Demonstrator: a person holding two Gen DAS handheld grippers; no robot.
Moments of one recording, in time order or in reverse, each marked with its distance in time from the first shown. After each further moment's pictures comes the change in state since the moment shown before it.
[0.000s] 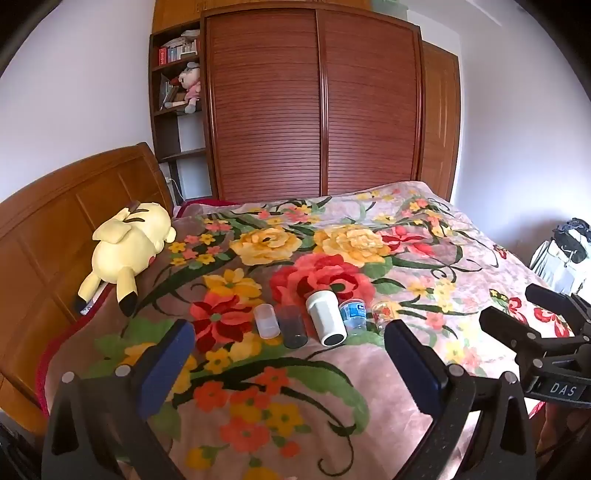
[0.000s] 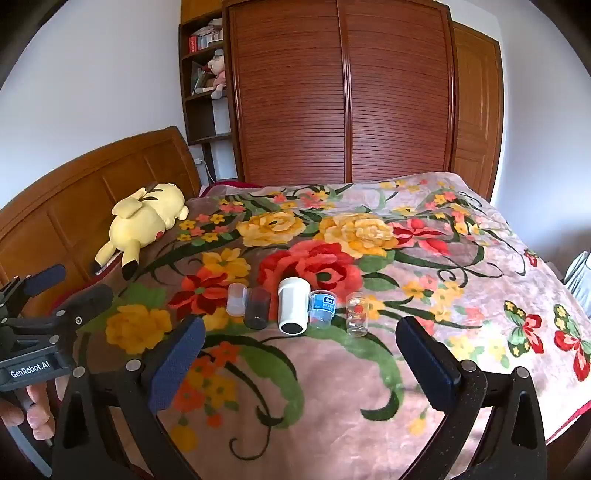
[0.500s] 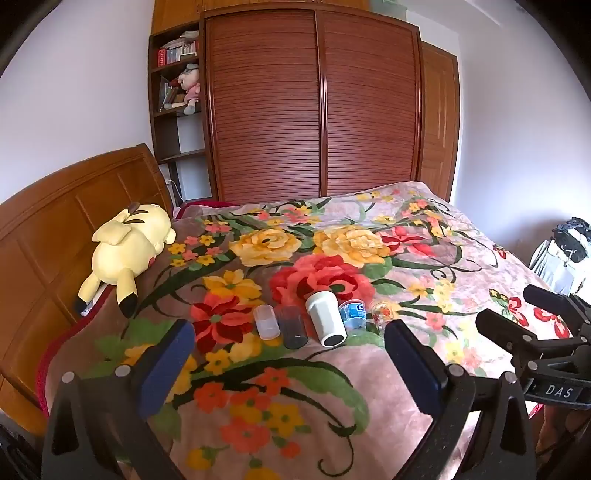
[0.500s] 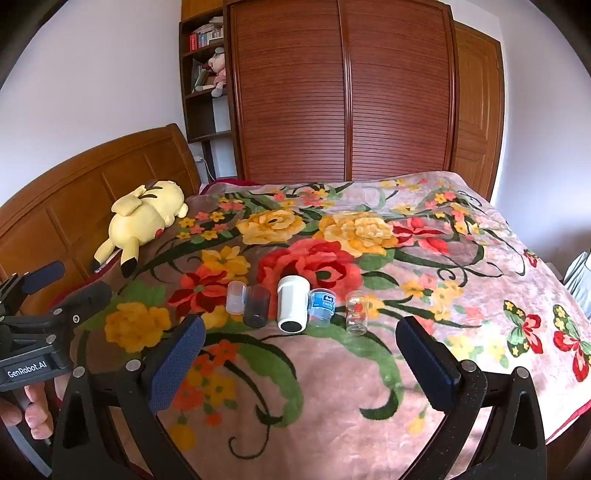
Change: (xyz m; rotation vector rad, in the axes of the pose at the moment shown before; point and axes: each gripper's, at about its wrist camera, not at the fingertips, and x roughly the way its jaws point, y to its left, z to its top) left arm 0.000 0.001 0.000 -0.006 0.000 -0.003; right arm 0.000 0.003 0.001 -0.014 0.009 -0.011
